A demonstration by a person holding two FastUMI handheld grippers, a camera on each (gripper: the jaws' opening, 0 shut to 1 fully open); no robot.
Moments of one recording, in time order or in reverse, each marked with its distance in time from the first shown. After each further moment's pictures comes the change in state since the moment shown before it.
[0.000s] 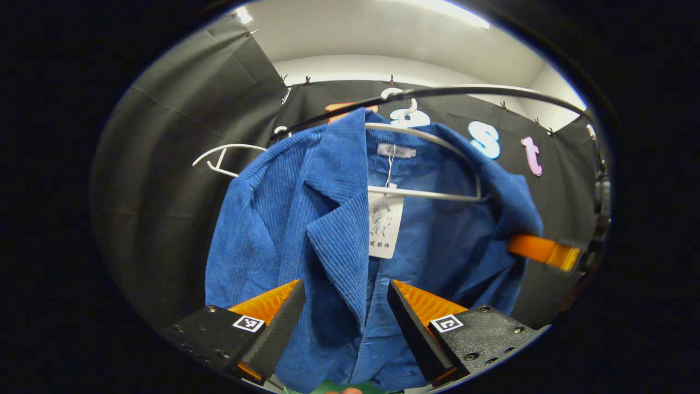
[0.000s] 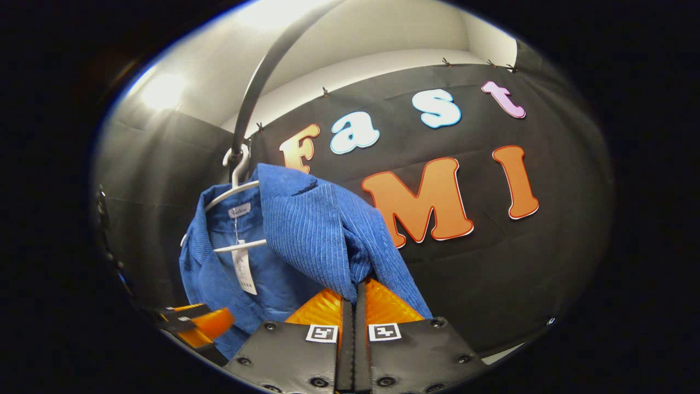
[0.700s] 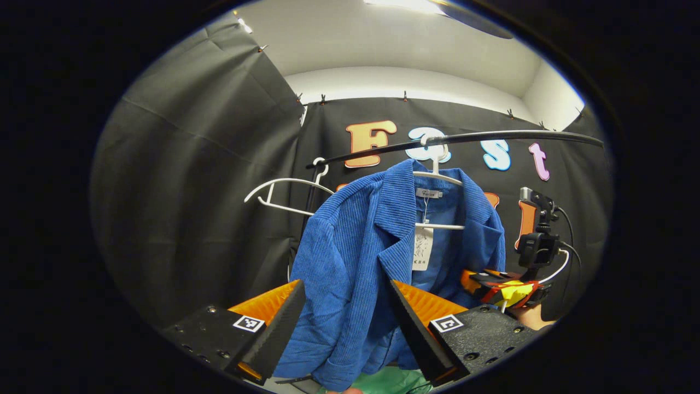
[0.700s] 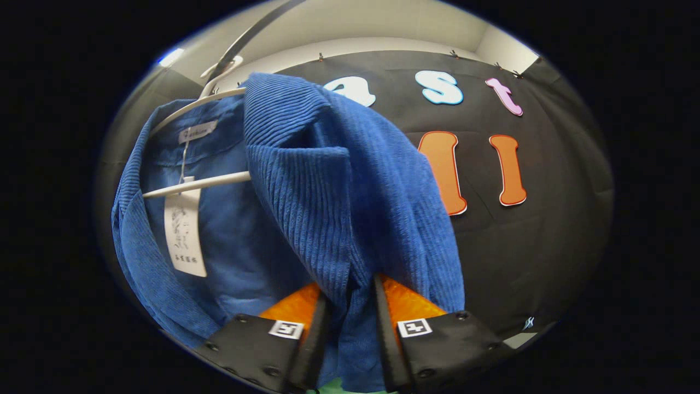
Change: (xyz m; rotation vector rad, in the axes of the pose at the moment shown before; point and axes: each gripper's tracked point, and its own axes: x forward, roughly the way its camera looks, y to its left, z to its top) left arm -0.081 0.078 0.065 0.046 -0.076 0.054; right arm 0.113 -0.004 -0.096 -0.096 0.141 -0.225
